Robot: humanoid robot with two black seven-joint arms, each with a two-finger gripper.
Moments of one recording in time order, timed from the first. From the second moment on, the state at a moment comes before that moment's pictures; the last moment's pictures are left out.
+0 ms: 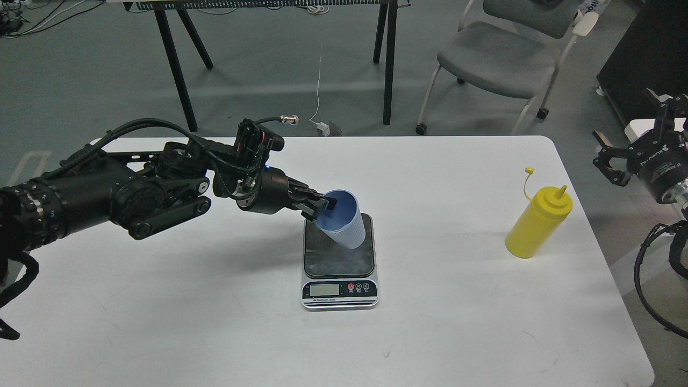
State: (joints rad) left arm -1.20 0.30 0.15 -0.89 1.50 -0.27 -0.49; right arm 0.53 -0.70 0.79 0.78 0.06 0.49 0.27
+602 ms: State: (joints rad) left arm -1.20 0.31 0.15 -0.91 1.53 -0.29 -0.49; right arm 0.53 -0.69 0.79 0.79 0.06 0.49 0.28
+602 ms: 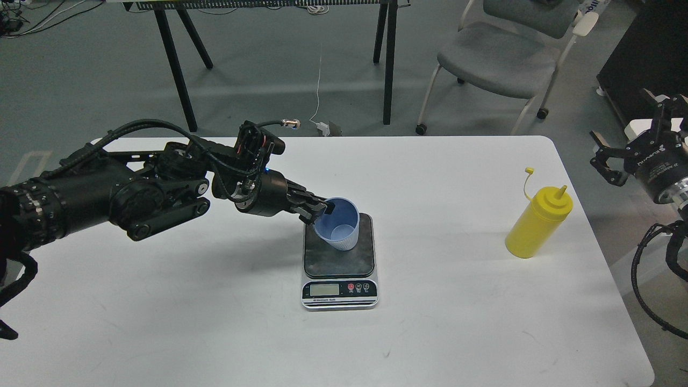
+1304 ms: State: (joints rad) left arm -1.27 0.50 -0.19 -0.81 0.77 -0.41 -0.49; right arm 0.51 -0.73 0.81 0.79 0.06 0.49 0.30
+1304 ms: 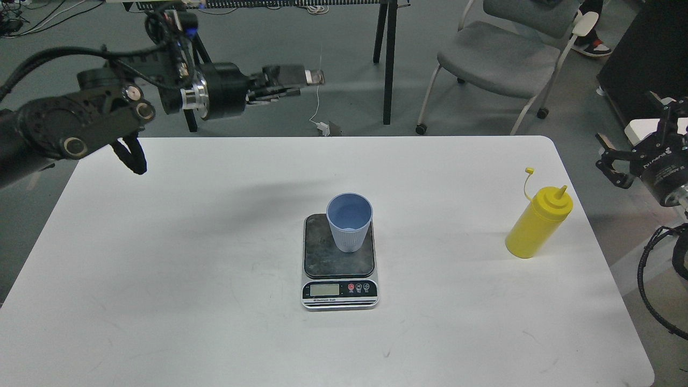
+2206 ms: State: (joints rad) left arm -0.92 0.44 -0.35 -0.24 0.07 -0.45 -0.49; right arm 0.23 -0.83 0.84 0.84 0.42 0.49 0.19
